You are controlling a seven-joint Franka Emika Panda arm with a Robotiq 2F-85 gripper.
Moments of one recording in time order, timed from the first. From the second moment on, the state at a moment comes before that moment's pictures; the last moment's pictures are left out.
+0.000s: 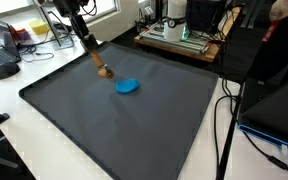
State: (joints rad) arm -0.28 0.31 -0.08 -1.88 0.54 2.04 -0.35
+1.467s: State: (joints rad) arm -0.37 0.23 -0.11 -2.10 0.78 2.12 -0.64
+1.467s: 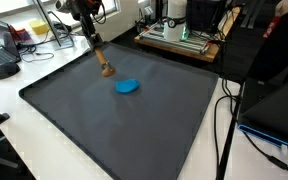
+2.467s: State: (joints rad) arm -0.17 -0.12 -0.11 -2.50 0.80 2.57 -0.70
